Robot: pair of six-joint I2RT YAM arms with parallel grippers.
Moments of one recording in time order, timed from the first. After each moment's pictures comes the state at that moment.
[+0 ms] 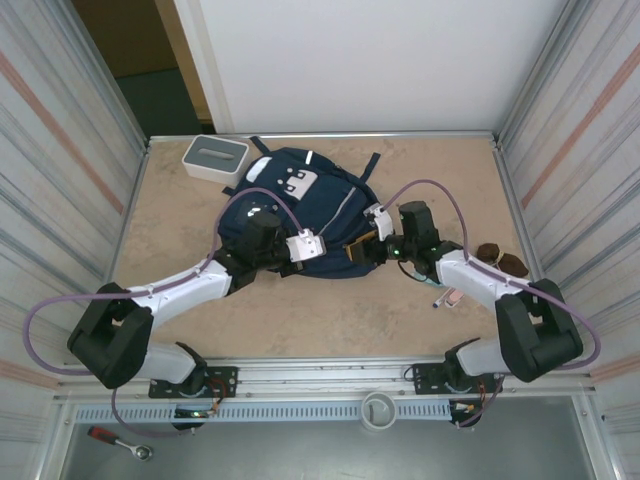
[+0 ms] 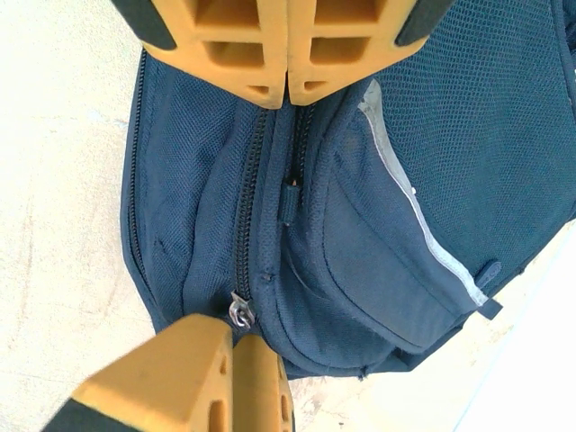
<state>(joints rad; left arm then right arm) -0.67 1.37 0.73 0.05 0.27 0.69 0.42 1.37 0.68 0.02 -0.60 0.10</state>
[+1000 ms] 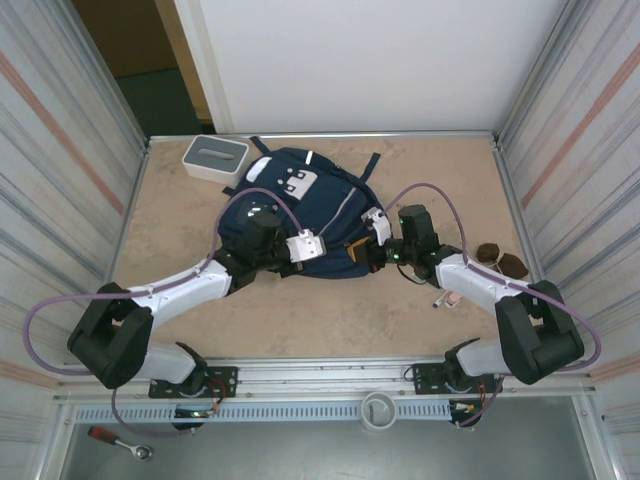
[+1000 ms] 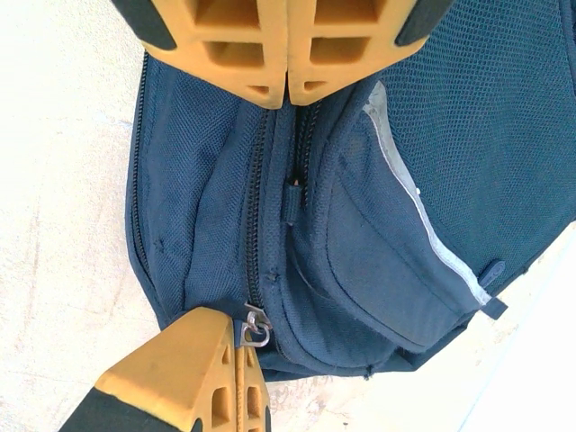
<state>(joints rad) -0.67 1.37 0.73 0.04 0.28 0.69 0.43 1.35 0.64 0.07 -0.63 0.07</state>
